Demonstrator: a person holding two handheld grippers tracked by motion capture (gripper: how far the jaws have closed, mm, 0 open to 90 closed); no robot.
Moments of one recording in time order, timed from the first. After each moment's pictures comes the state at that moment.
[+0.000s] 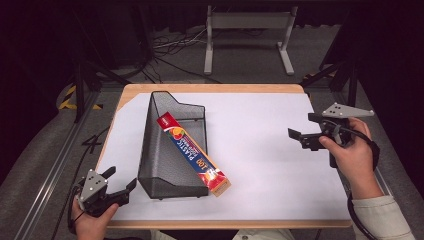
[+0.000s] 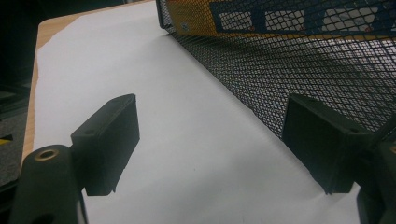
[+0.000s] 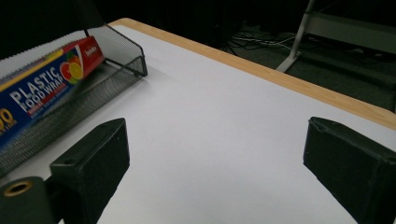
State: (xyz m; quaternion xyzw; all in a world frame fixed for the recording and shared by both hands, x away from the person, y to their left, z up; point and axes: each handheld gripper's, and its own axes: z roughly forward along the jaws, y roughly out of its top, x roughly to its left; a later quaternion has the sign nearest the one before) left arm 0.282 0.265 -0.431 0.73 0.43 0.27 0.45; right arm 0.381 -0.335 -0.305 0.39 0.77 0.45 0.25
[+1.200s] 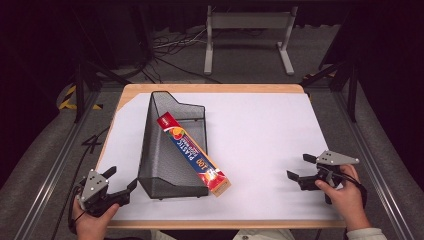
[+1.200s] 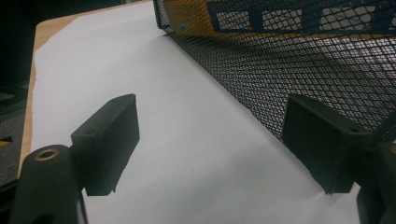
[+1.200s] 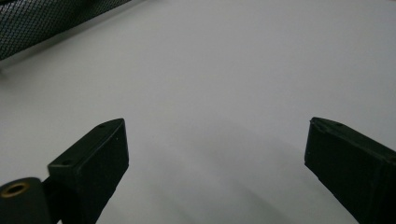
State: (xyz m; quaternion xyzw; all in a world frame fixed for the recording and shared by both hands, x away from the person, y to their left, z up) left arm 0.282 0.264 -0.430 0.74 0.43 0.27 0.45; right arm 0.339 -0.359 -0.431 0.38 0.78 0.45 0.19
